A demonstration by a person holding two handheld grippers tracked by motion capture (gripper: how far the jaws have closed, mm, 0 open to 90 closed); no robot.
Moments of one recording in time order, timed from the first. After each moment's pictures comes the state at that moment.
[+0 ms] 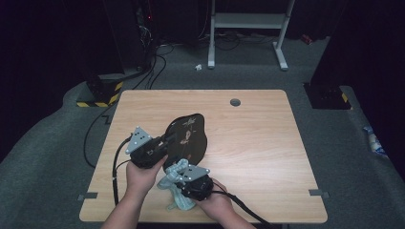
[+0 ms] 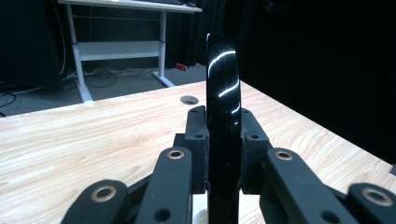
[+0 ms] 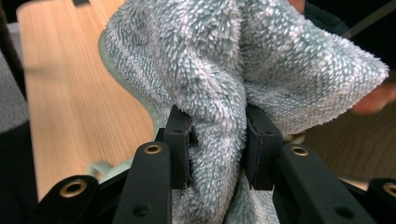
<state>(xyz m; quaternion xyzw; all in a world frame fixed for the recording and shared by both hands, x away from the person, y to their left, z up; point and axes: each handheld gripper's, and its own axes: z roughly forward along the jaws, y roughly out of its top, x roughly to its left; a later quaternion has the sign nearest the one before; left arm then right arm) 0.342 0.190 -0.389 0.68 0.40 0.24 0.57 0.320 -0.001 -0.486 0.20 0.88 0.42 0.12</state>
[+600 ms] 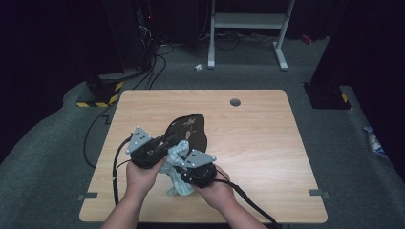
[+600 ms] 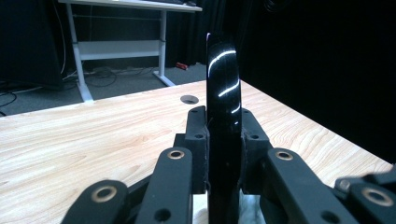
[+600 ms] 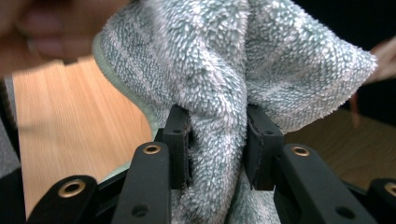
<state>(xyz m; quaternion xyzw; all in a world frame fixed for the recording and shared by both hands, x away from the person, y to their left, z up) 0.342 0.190 -0.388 0.68 0.40 0.24 0.56 0.331 -0.005 -0.423 0.21 0.85 0.46 0.17</state>
